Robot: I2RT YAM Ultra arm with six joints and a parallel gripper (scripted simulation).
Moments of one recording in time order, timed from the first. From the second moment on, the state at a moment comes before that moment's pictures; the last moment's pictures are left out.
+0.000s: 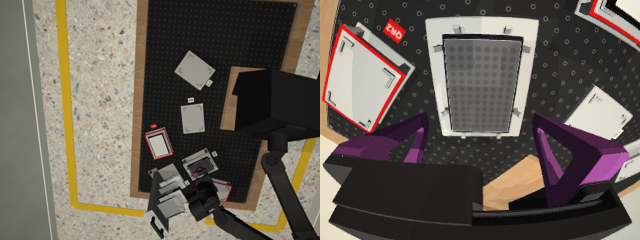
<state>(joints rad) 0.49 1.16 0.92 -0.57 -0.79 0.17</state>
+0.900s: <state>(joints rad) 0.59 1.22 0.88 -0.43 -0.73 0.25</state>
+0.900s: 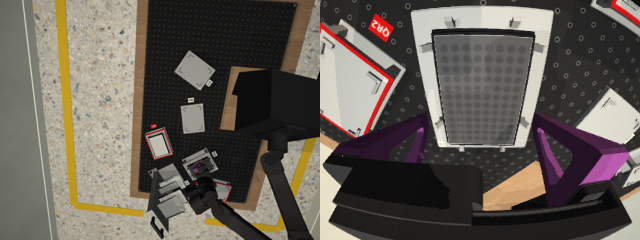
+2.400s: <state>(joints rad) 0.67 1.31 0.86 -0.26 -0.65 0.34</state>
